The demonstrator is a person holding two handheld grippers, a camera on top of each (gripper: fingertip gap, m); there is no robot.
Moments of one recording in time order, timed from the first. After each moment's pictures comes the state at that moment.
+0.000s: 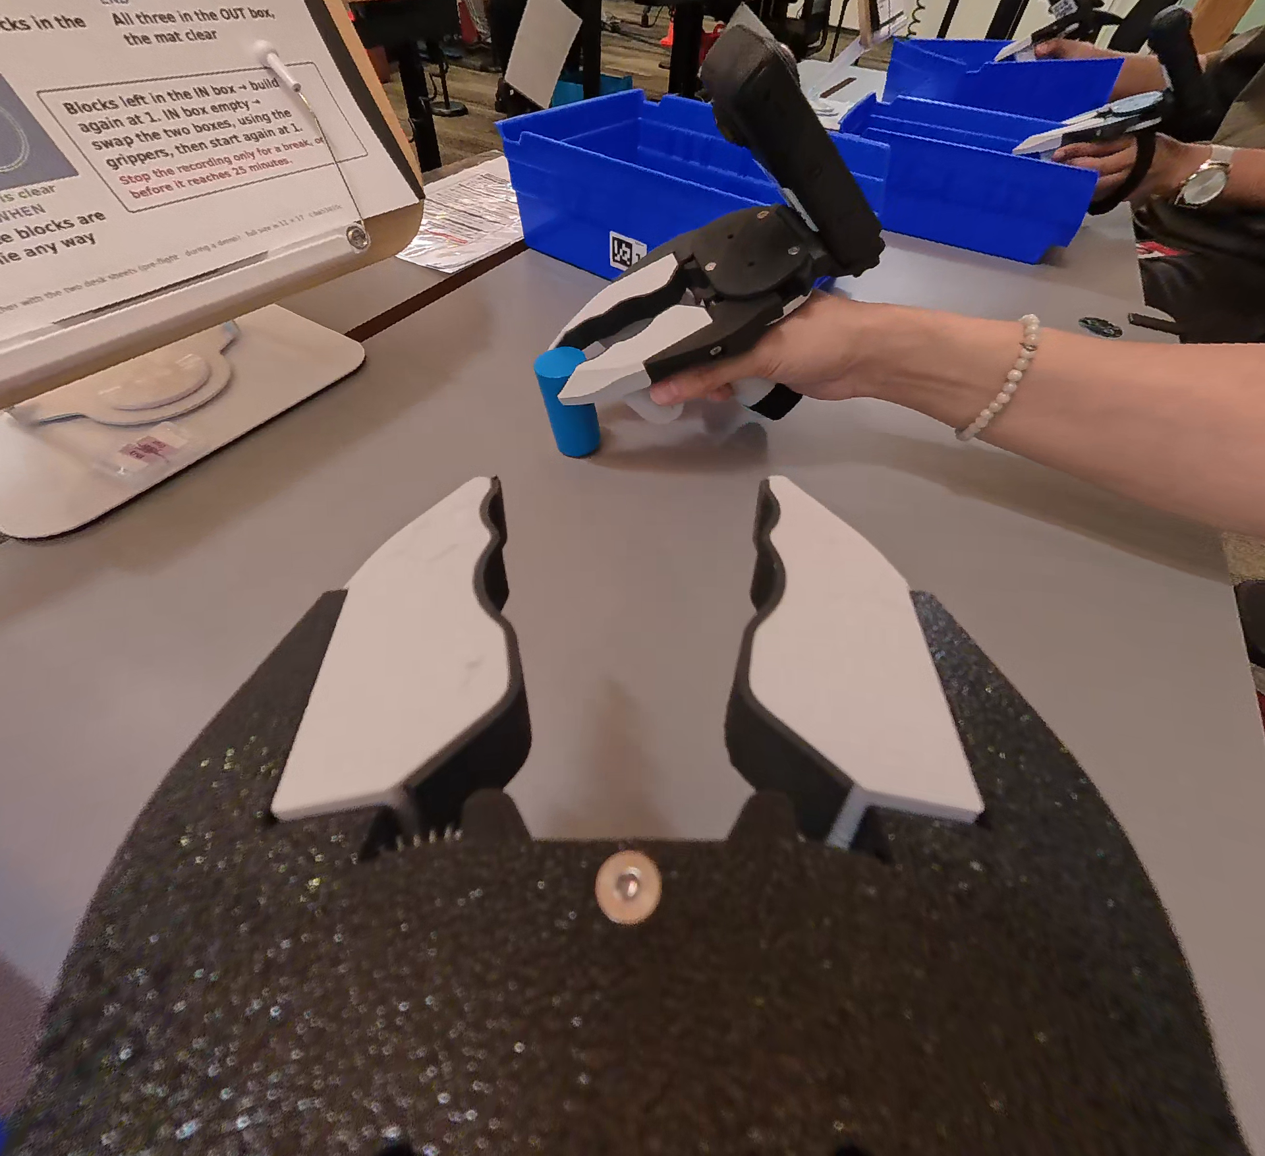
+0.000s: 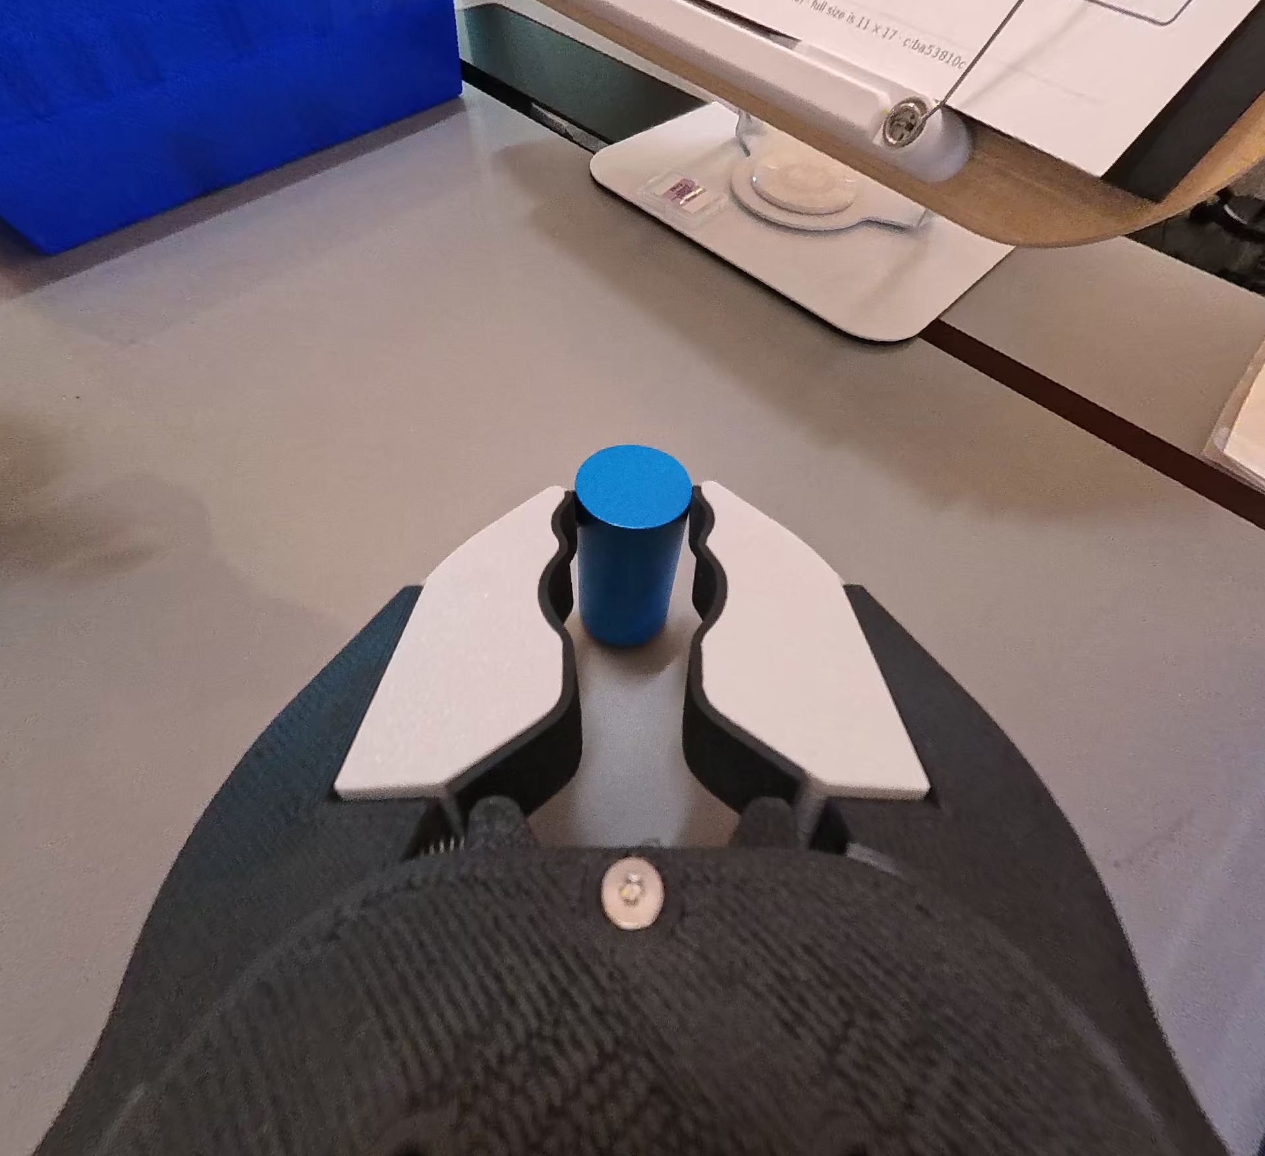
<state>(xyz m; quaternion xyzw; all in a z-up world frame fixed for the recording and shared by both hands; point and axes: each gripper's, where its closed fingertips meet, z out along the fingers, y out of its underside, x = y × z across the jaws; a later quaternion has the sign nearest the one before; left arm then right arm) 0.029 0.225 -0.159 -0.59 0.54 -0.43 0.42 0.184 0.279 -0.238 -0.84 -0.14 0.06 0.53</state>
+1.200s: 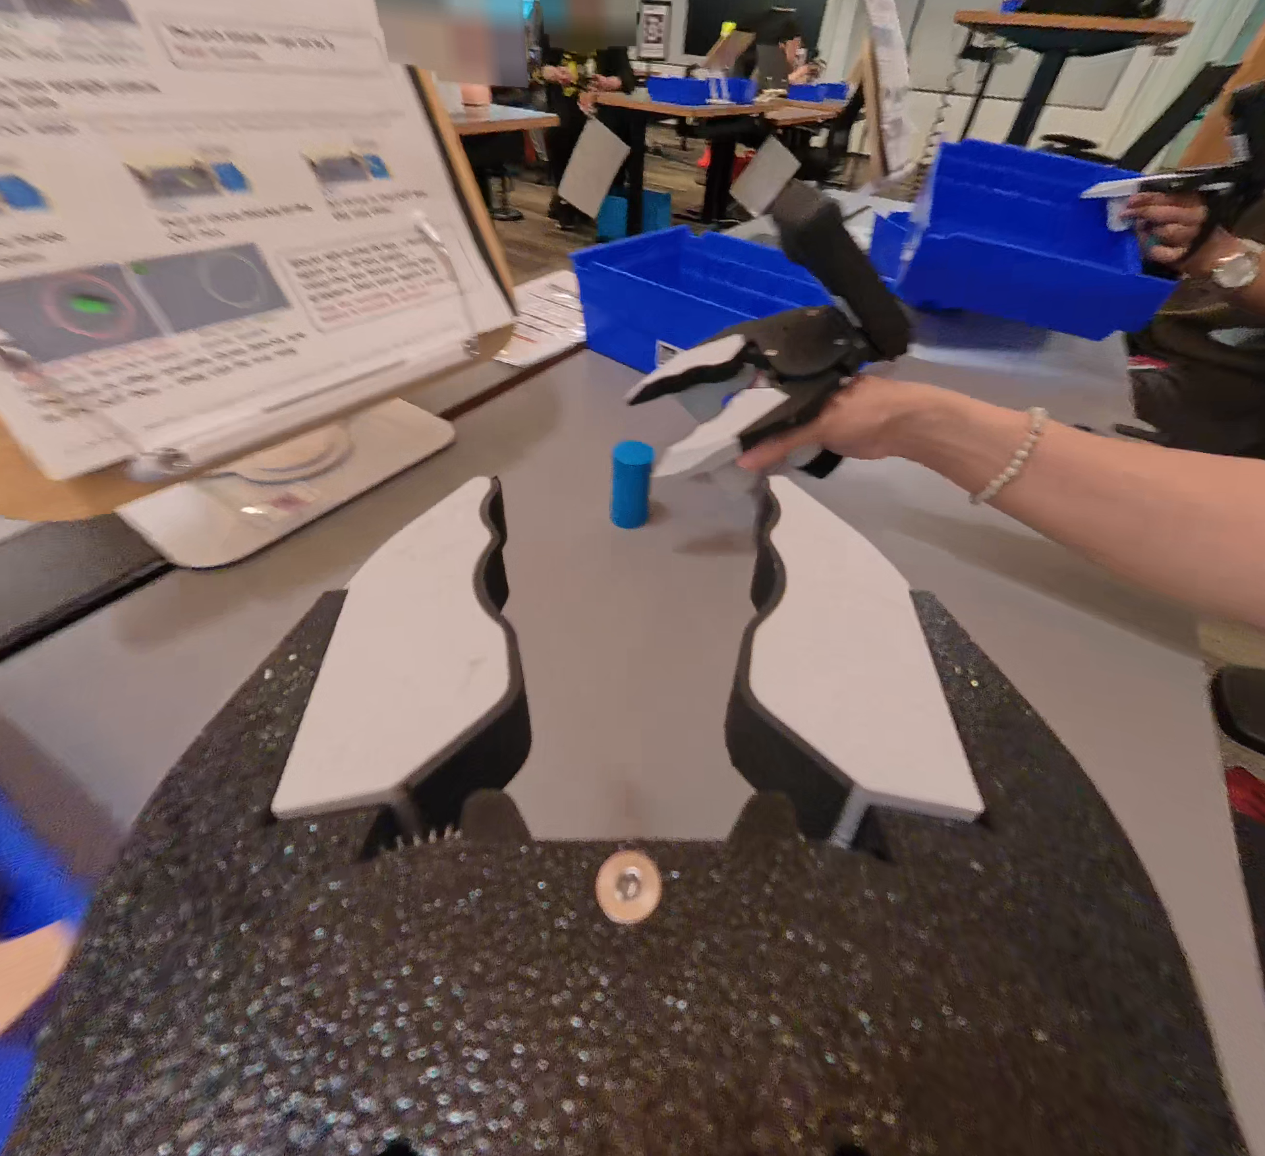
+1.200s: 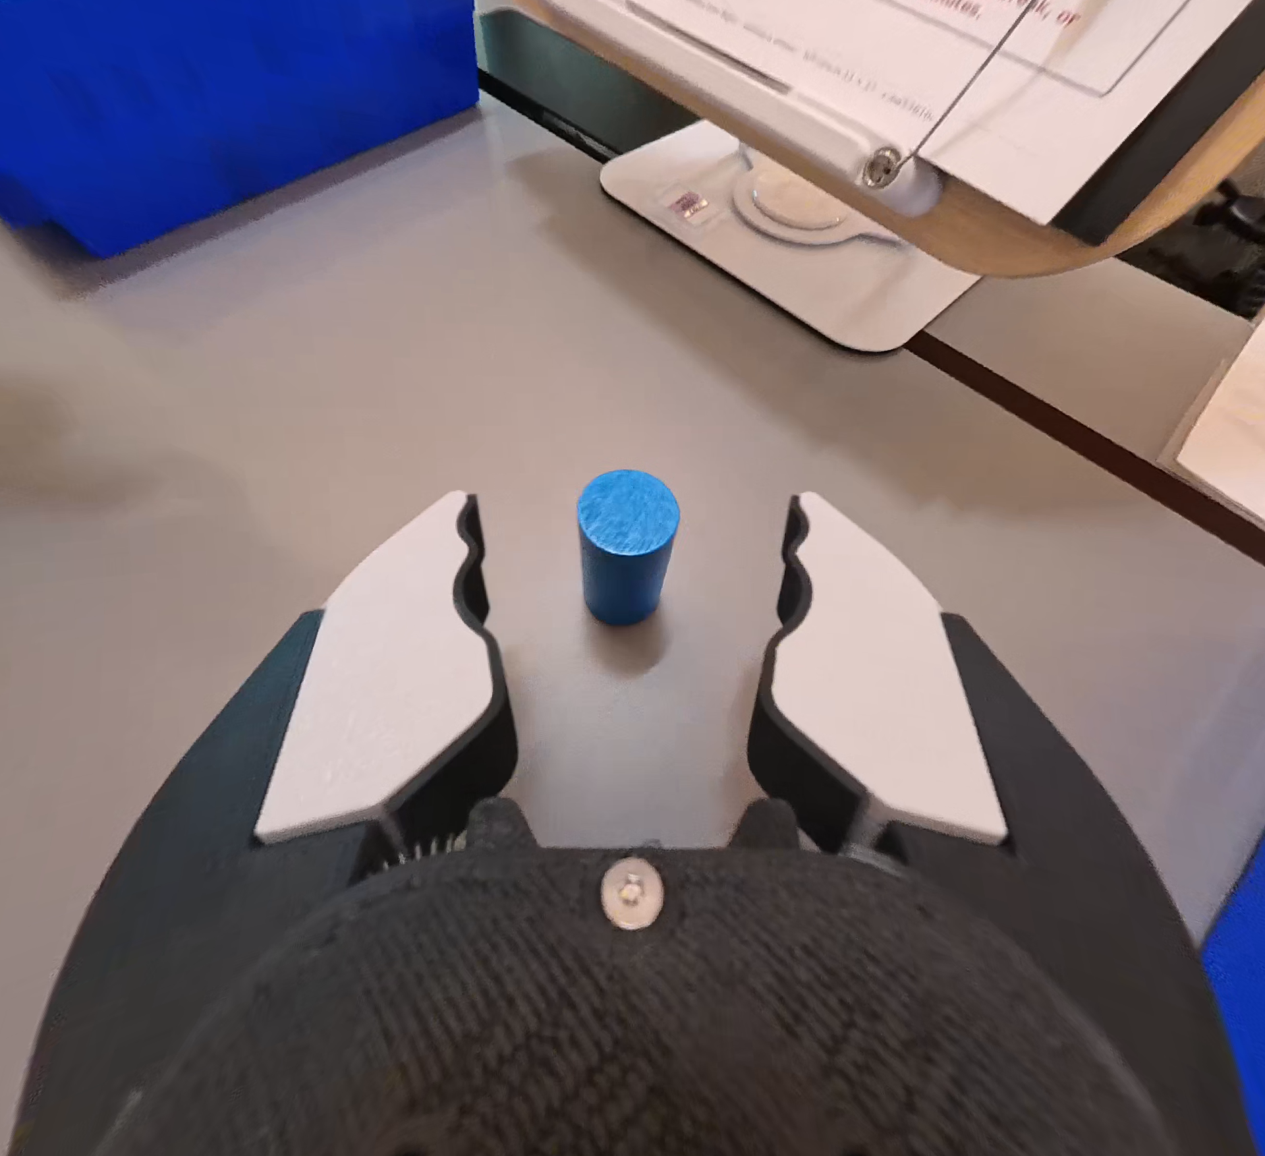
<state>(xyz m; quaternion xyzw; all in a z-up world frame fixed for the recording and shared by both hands) -0.004 0.245 -0.108 -0.58 0.49 -0.45 0.46 0.186 0.264 -0.218 -0.84 -0.14 0.06 0.52</state>
